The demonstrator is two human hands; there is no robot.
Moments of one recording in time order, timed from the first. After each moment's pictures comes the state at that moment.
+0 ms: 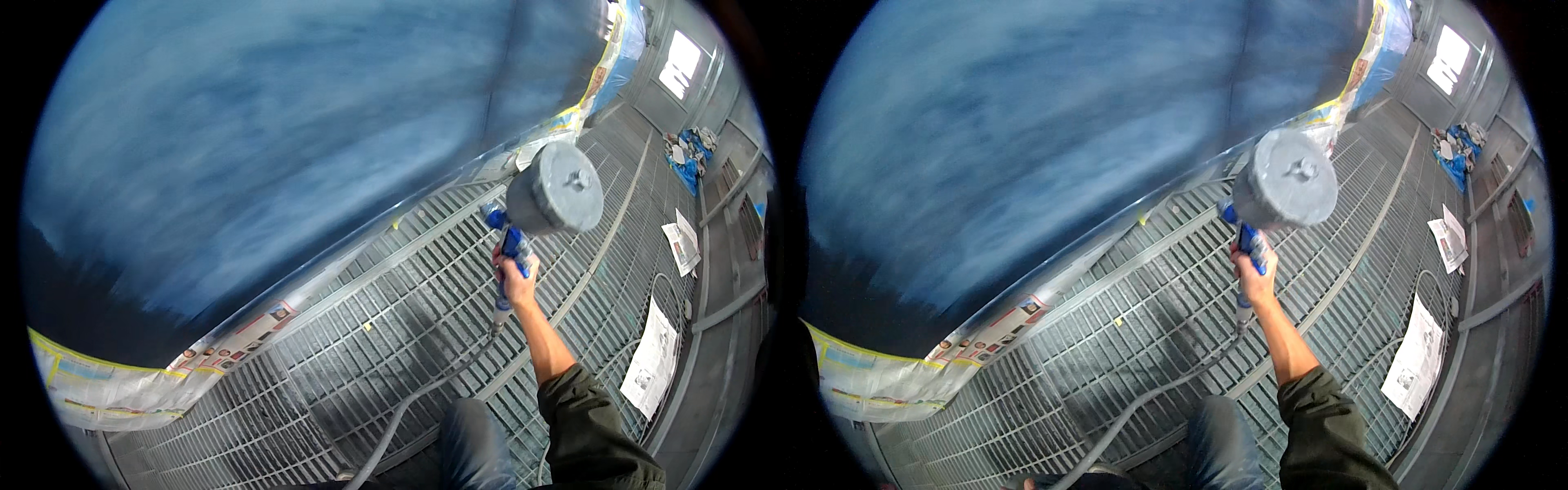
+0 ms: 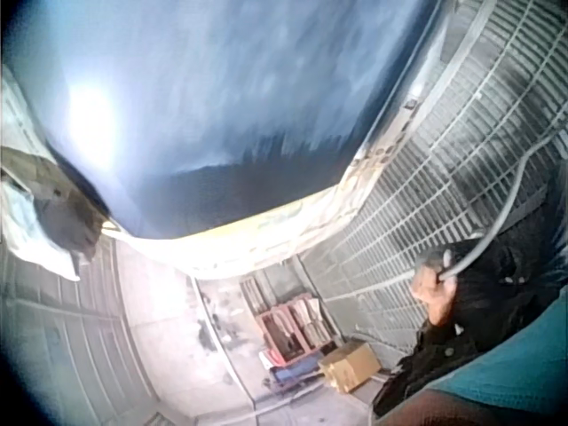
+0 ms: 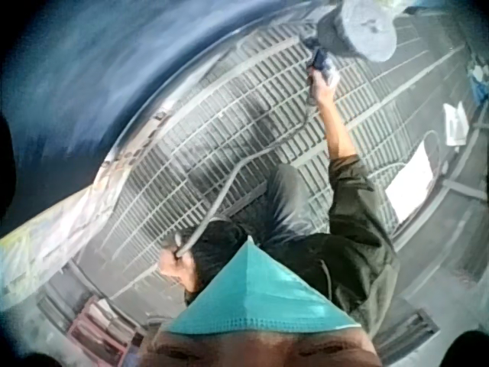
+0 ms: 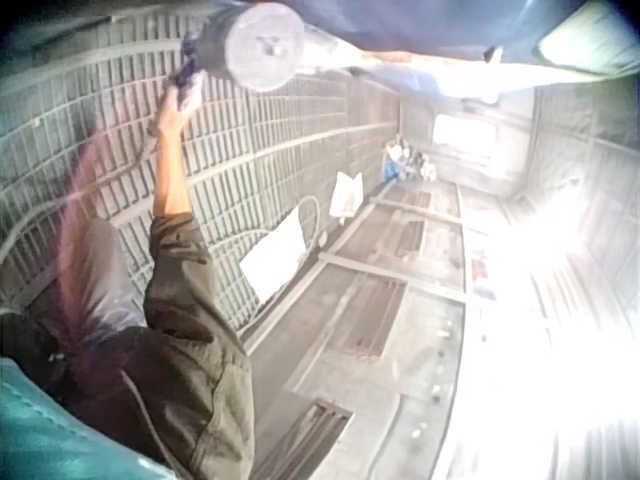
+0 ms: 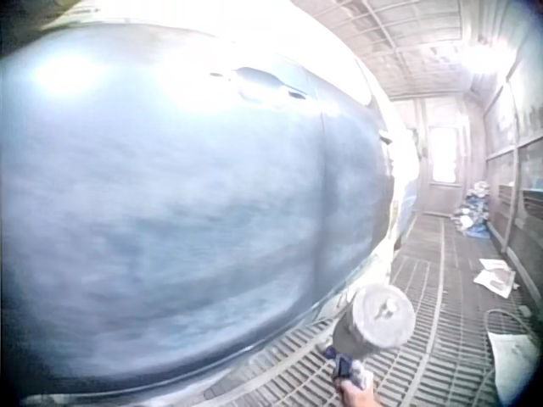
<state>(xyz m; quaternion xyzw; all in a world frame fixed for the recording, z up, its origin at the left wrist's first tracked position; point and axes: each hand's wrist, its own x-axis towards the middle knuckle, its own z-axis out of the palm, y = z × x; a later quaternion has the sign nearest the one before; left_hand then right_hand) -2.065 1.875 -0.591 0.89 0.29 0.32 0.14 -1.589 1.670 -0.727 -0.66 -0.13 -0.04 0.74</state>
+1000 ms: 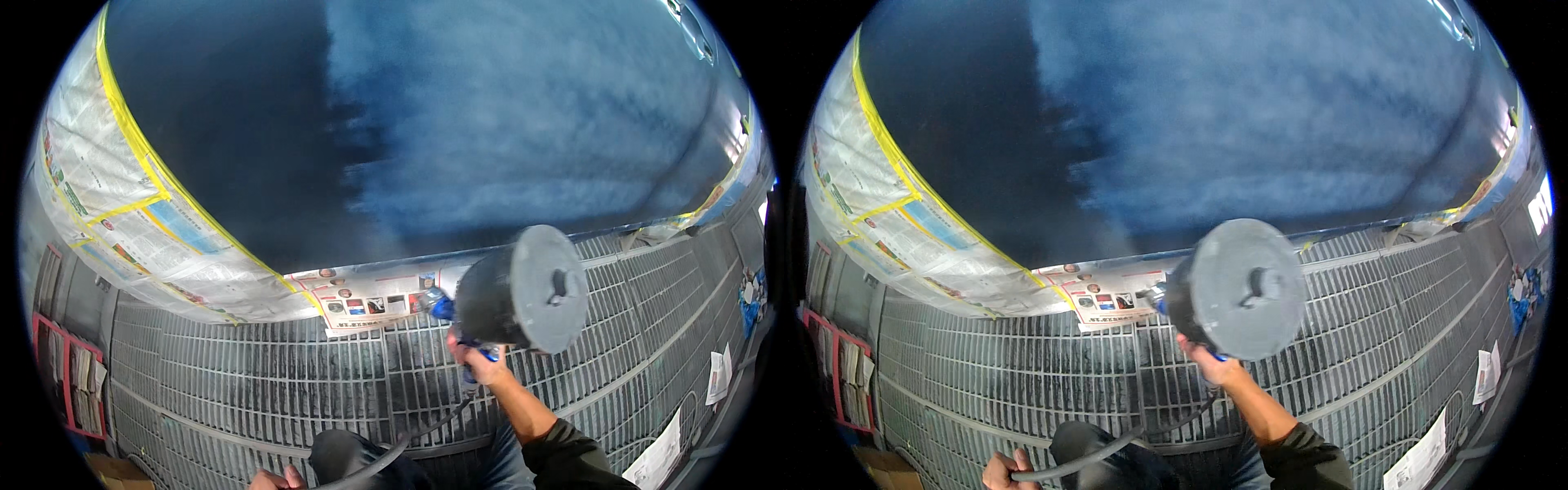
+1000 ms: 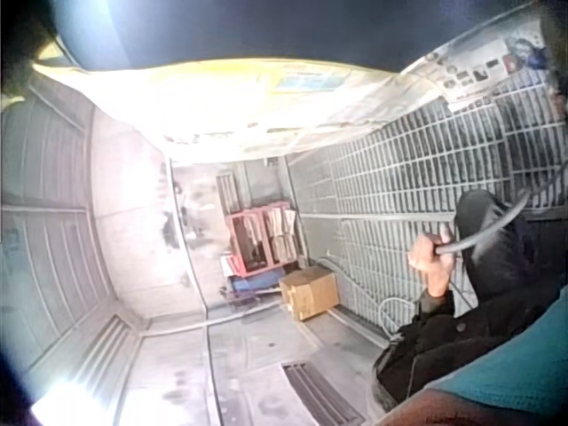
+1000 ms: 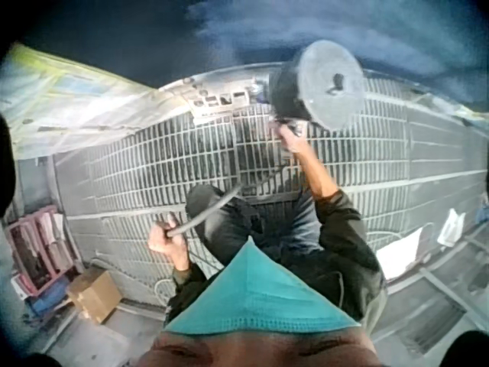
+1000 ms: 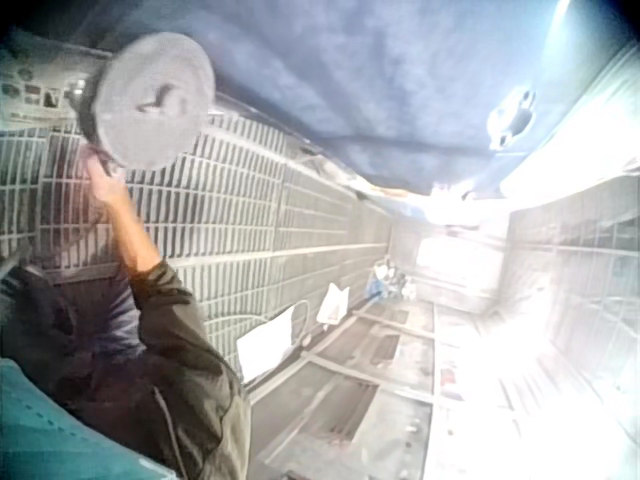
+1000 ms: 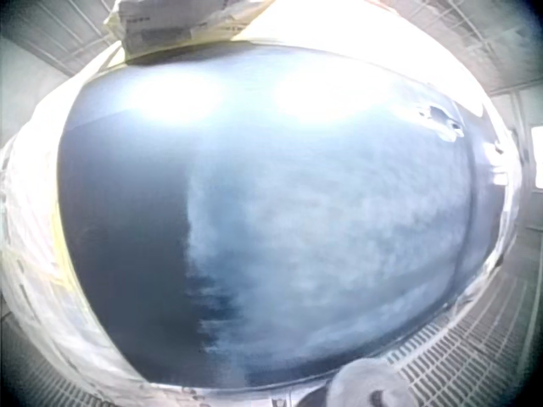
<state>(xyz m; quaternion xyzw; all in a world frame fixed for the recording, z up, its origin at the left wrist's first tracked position) -2.212 1.944 -0.591 0.79 0.46 0.40 0.06 -1.839 1.897 -0.723 -0.51 -0.36 0.36 0.69</state>
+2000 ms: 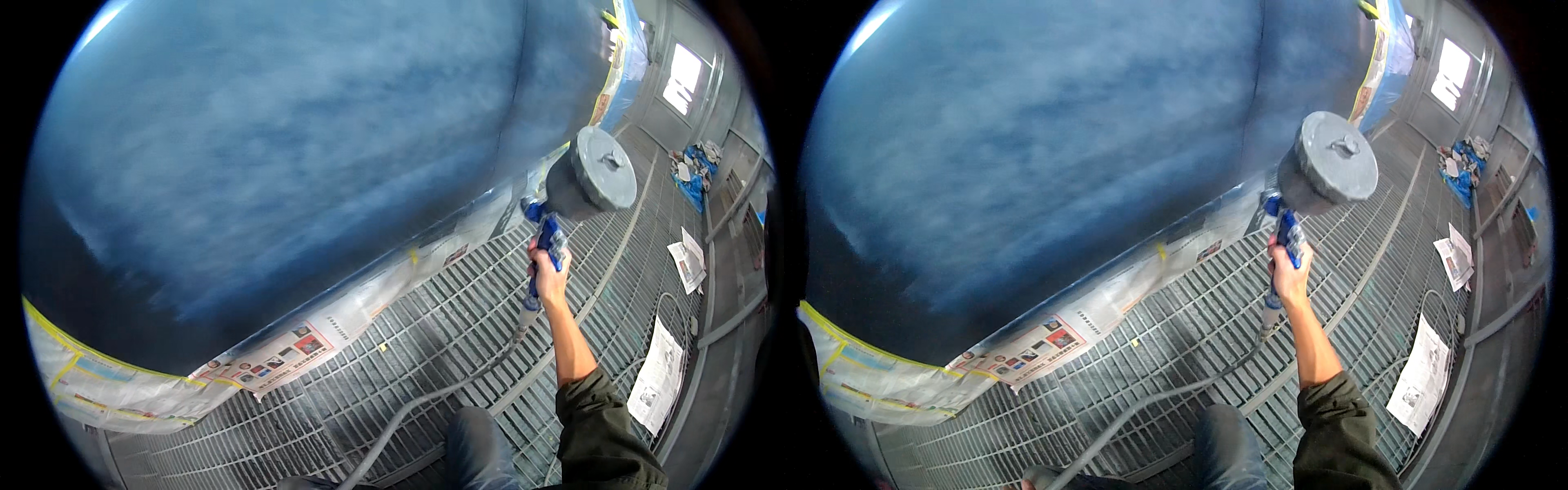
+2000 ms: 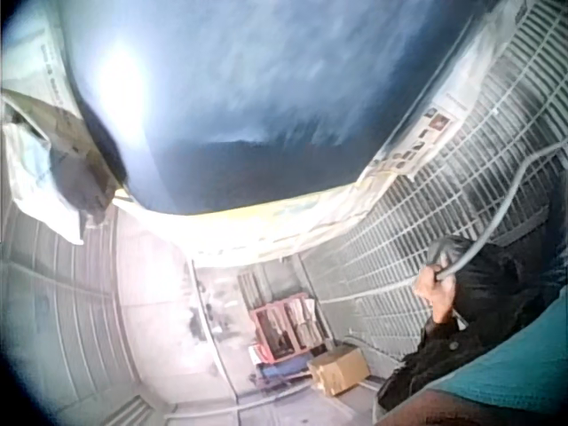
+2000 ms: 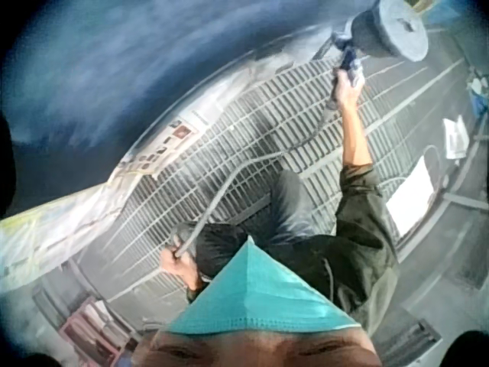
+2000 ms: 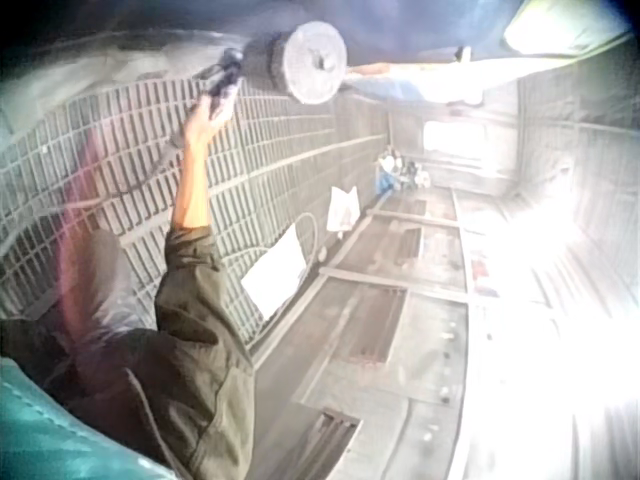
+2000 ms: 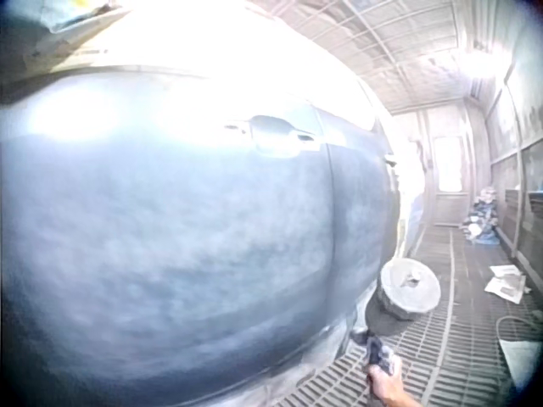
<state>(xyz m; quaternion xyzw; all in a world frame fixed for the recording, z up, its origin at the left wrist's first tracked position) -2.089 1.889 -0.593 0.86 0.37 0.33 0.11 -1.576 1.661 -0.638 -0.68 -0.10 -0.11 0.72</state>
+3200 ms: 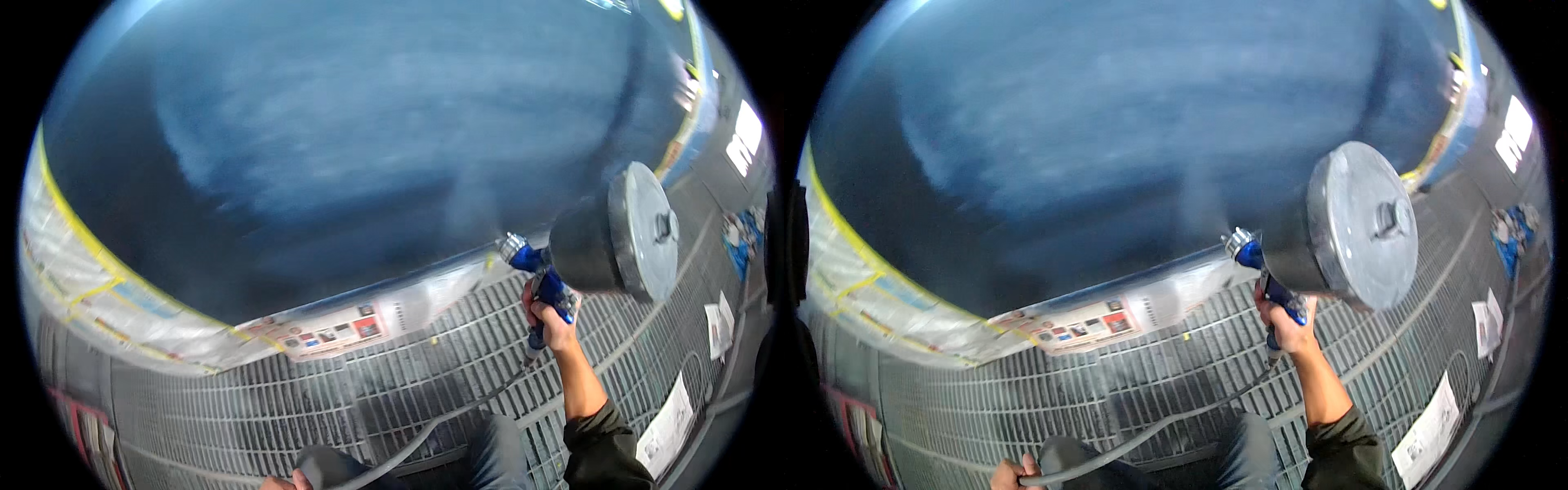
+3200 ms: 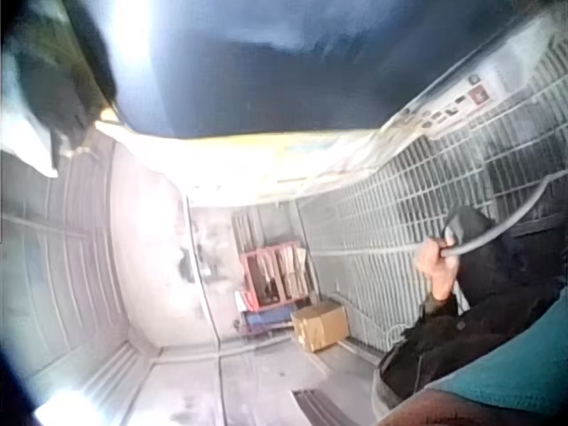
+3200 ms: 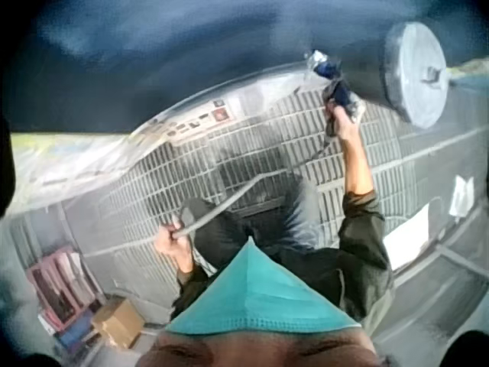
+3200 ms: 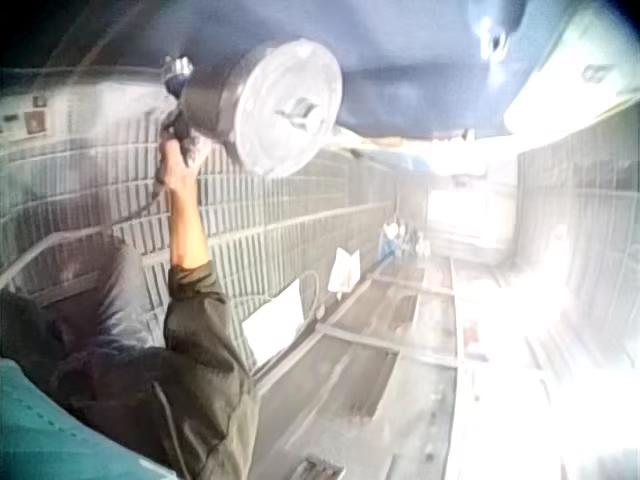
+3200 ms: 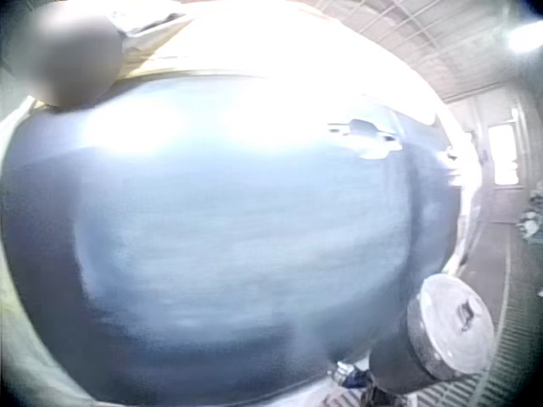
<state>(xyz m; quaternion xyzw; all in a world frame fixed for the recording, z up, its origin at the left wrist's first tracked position) -2.115 1.919 -0.578 0.83 0.37 0.40 0.09 -1.690 1.769 -0.588 -0.58 -0.24 0.13 0.76</state>
